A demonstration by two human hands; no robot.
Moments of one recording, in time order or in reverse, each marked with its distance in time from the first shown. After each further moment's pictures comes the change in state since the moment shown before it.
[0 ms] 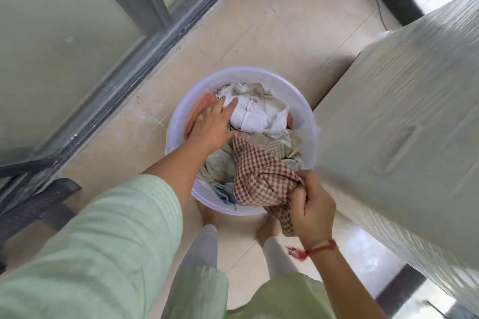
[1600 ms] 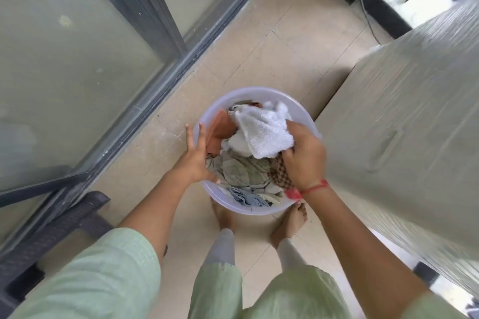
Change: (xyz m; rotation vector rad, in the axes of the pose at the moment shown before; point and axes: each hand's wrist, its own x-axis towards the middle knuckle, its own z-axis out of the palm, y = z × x) left_hand -0.098 -0.042 -0.045 -0.300 -0.159 -0.221; right_hand 0.074 -0.083 0.001 -0.123 0.027 -0.083
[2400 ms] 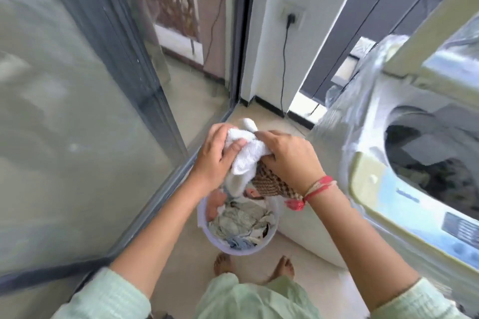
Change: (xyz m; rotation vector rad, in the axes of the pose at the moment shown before) left_hand -0.322 0.225 -0.205 -0.318 0.609 0.896; right_hand -0.069 -0.248 -0.336 -0.395 0.029 -0.438
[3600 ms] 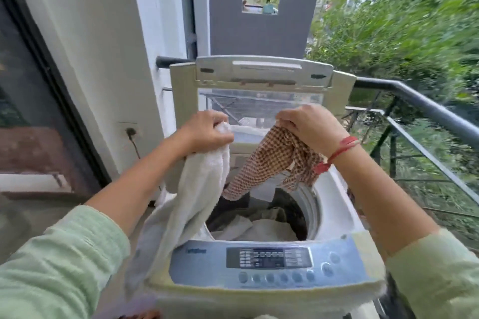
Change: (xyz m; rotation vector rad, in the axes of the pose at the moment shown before) left_hand 0.136 0.362 0.267 0.297 -0.447 0.495; right_hand -0.226 0.346 -0.281 -0.396 0.369 0.353
